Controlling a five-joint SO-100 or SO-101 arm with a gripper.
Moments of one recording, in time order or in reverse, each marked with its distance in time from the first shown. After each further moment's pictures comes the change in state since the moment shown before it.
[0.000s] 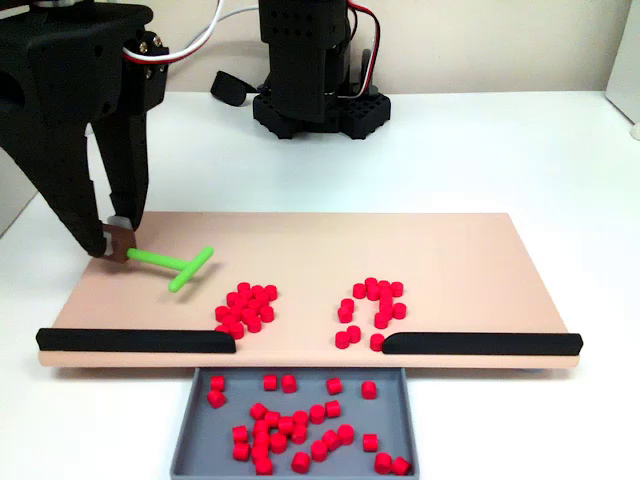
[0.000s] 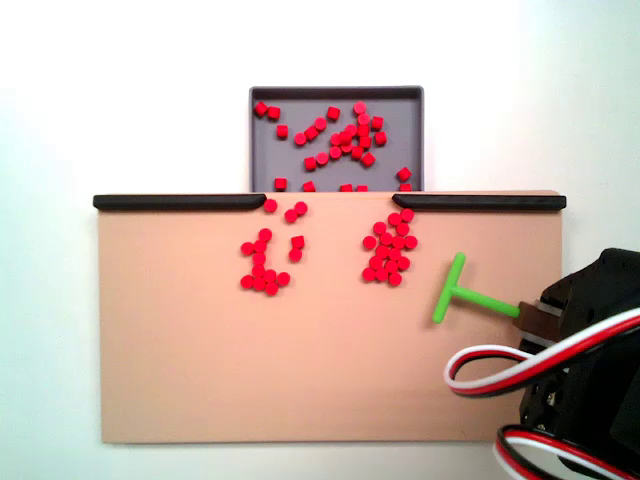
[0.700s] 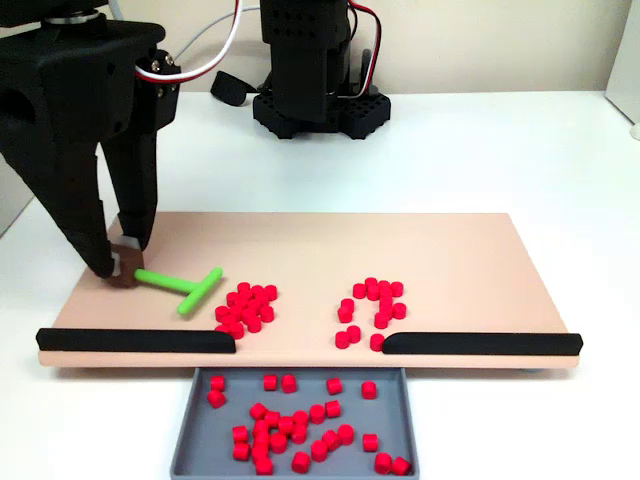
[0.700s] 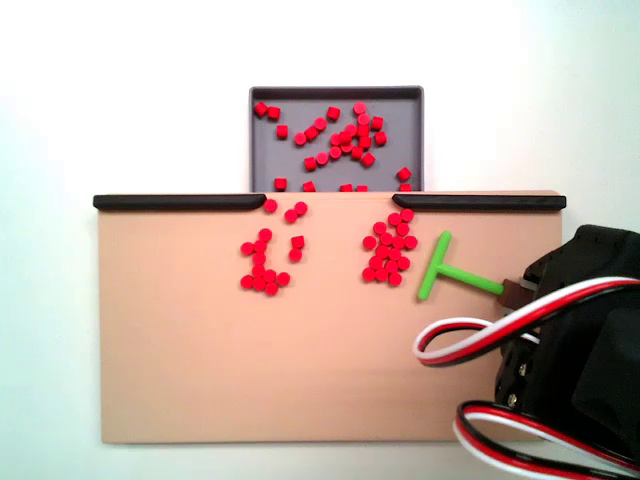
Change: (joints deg) arm -2.2 -1.1 0.0 -3.1 2.3
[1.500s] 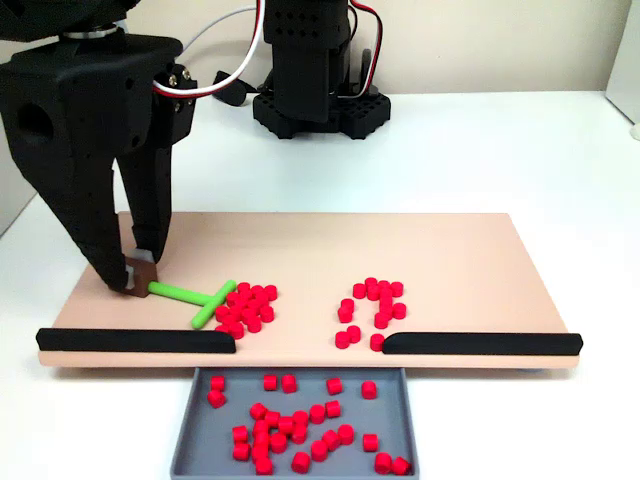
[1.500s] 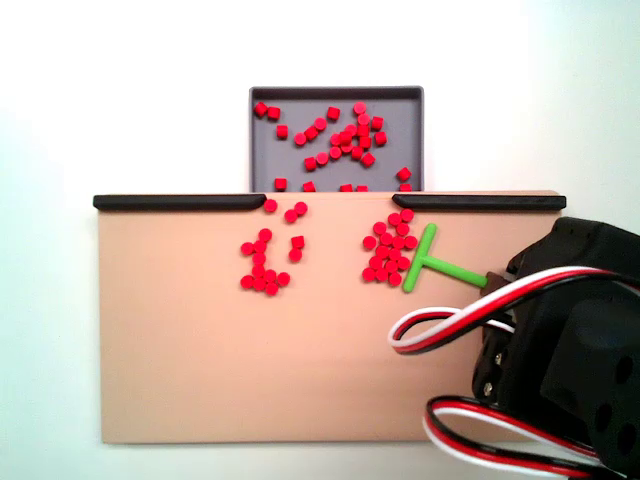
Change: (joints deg) arm -1.7 -0.5 2.1 -1.8 2.5
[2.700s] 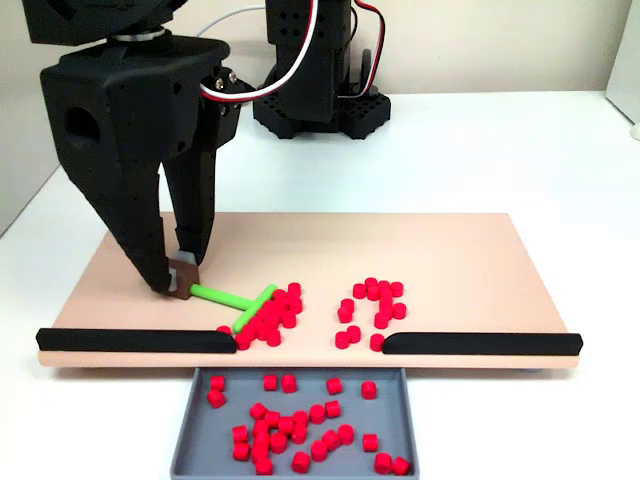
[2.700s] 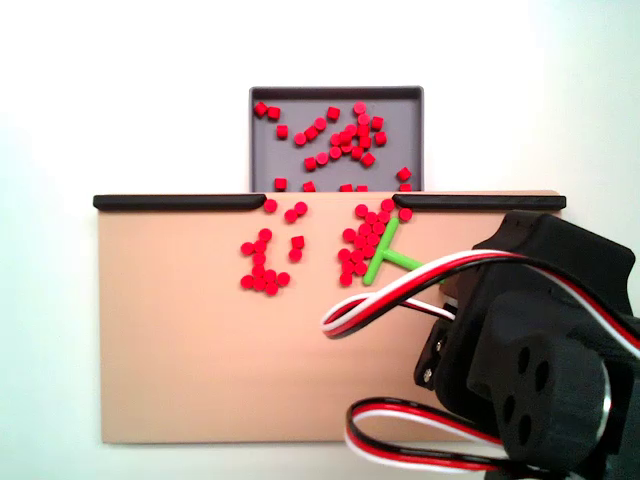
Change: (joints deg) arm -4.5 1.0 1.5 0.0 7.1
